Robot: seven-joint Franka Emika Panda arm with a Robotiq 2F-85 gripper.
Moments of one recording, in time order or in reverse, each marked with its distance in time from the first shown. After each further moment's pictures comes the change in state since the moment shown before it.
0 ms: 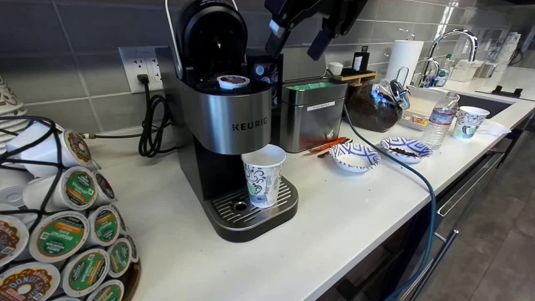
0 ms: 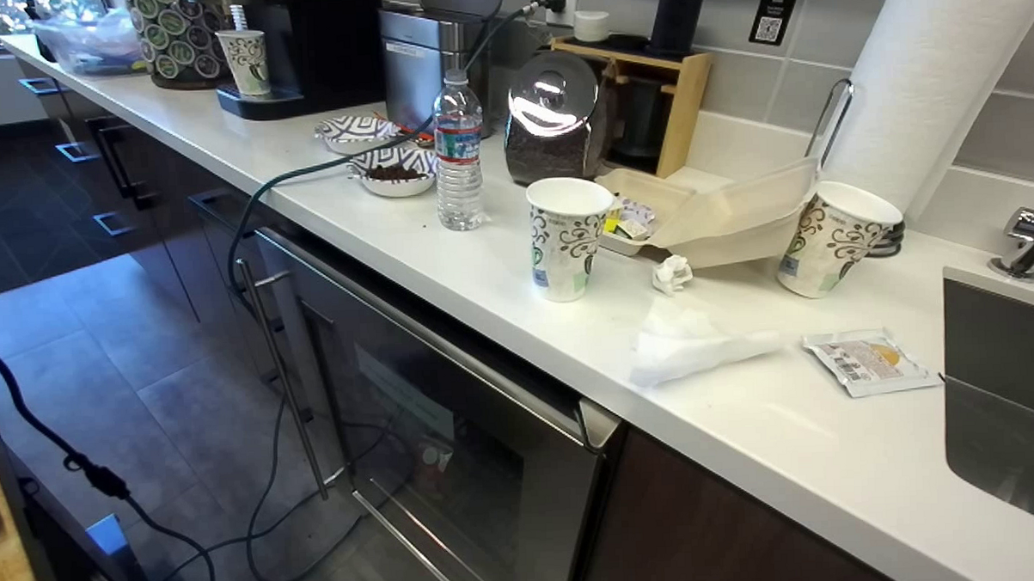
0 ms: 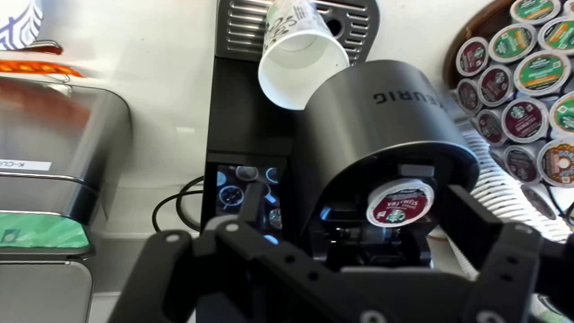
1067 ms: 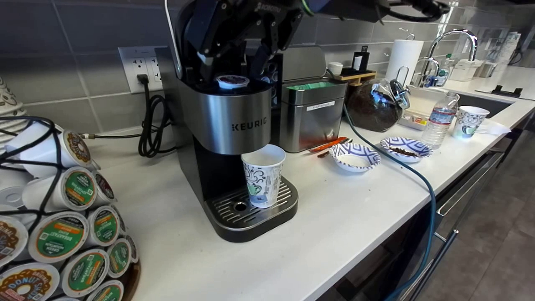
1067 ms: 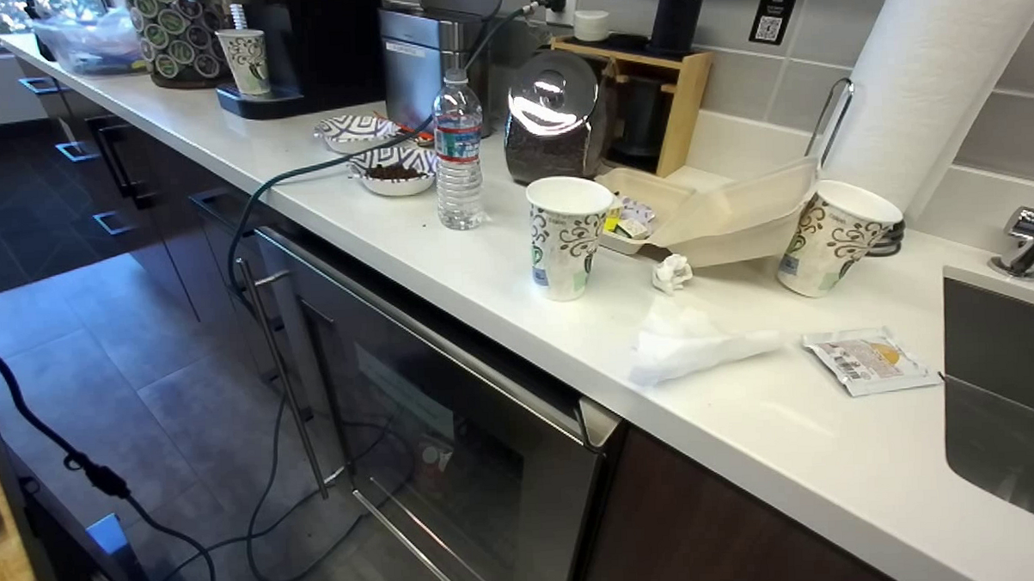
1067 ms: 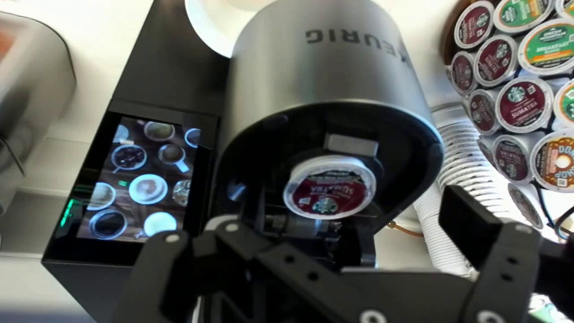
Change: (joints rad) arm 0.169 0.257 -0.085 0.279 -0.186 -0.005 0.066
